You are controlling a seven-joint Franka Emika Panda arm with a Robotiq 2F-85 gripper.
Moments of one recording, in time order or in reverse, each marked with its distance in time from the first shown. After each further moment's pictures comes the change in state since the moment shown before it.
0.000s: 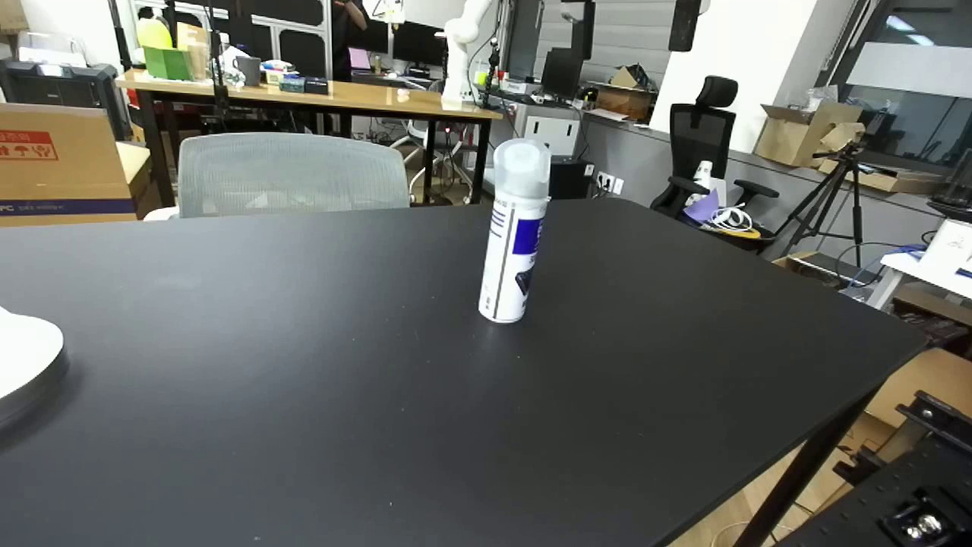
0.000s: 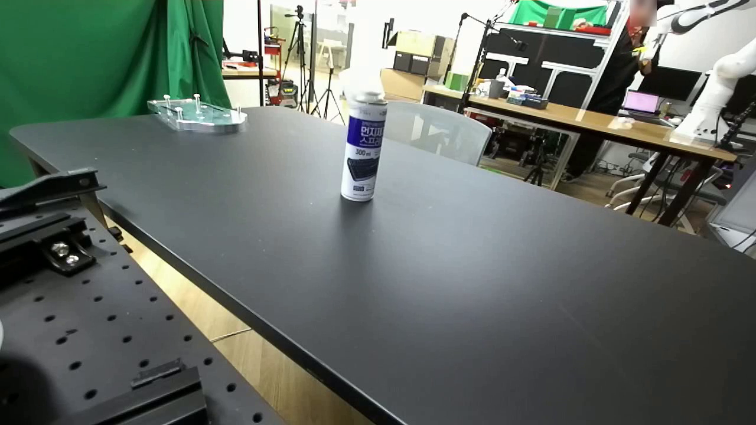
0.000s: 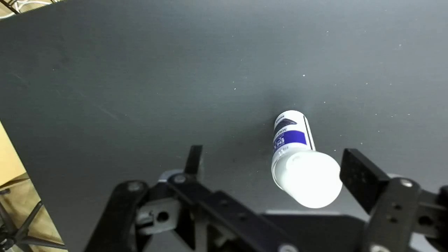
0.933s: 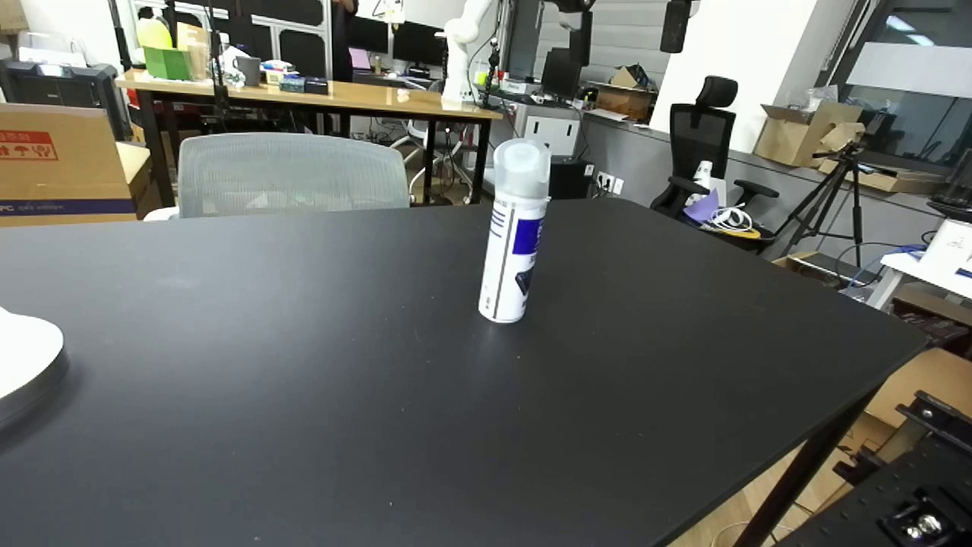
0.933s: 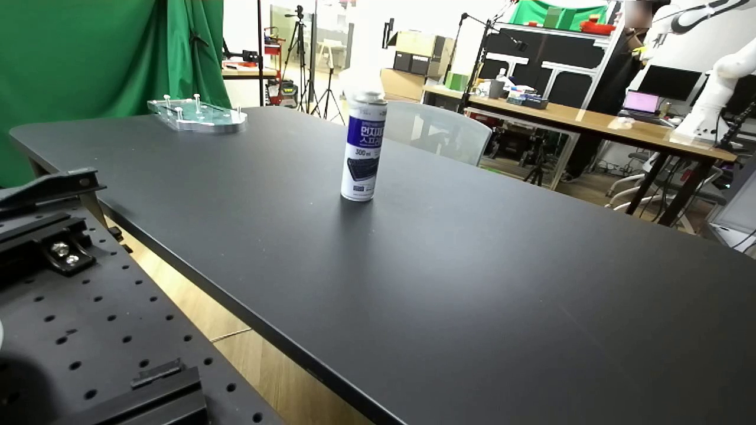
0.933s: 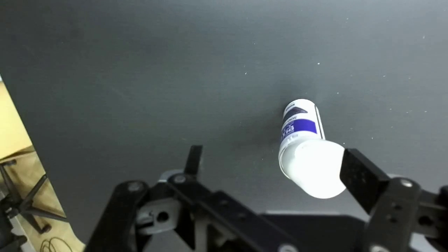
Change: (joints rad) arm 0.002 0.028 -0.001 0.001 -0.080 0.056 -0.015
